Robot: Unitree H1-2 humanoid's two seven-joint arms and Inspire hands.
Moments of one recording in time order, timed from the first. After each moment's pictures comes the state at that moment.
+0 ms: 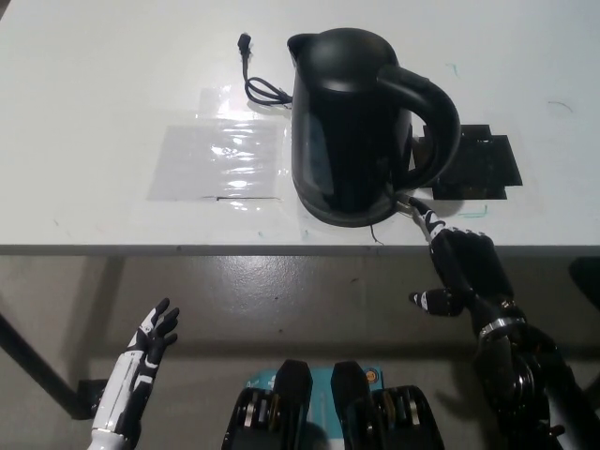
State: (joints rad) left_arm 0.06 0.13 0.02 0.06 0.02 -0.25 -0.07; right_arm -0.38 -0.19 0.31 0.16 -0.86 0.18 0.02
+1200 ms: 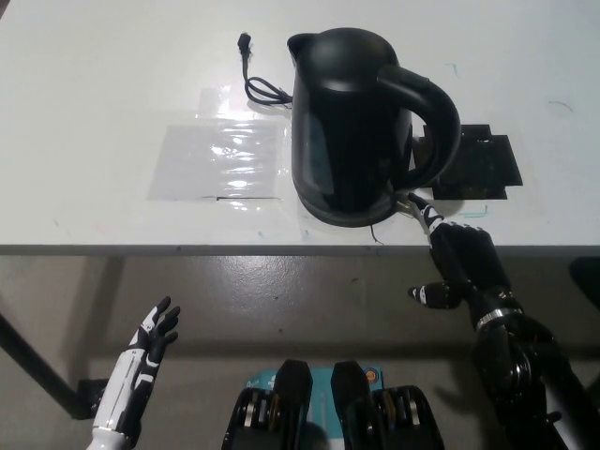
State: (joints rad) left_arm 0.05 0.13 0.02 0.06 0.04 -0.25 -0.07; right_arm -0.41 -0.19 0.31 0.21 -0.84 0.18 0.02
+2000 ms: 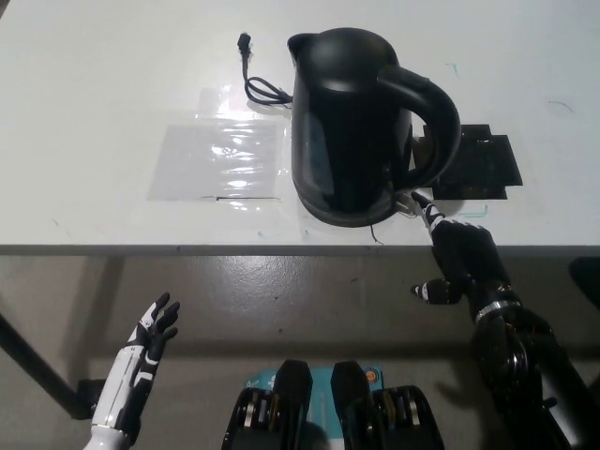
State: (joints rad) left_arm 0.05 0.13 0.02 0.04 0.03 -0.25 -0.07; right_arm -0.45 -0.19 0.31 0.30 -0.83 0.18 0.01
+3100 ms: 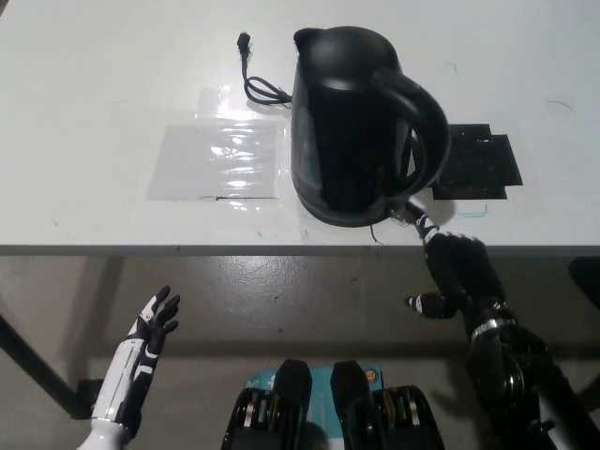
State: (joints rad) left_arm 0.03 0.13 0.02 0.04 0.03 -0.25 -0.07; right_arm -0.39 -0.19 0.35 0.23 -0.83 0.17 -0.03
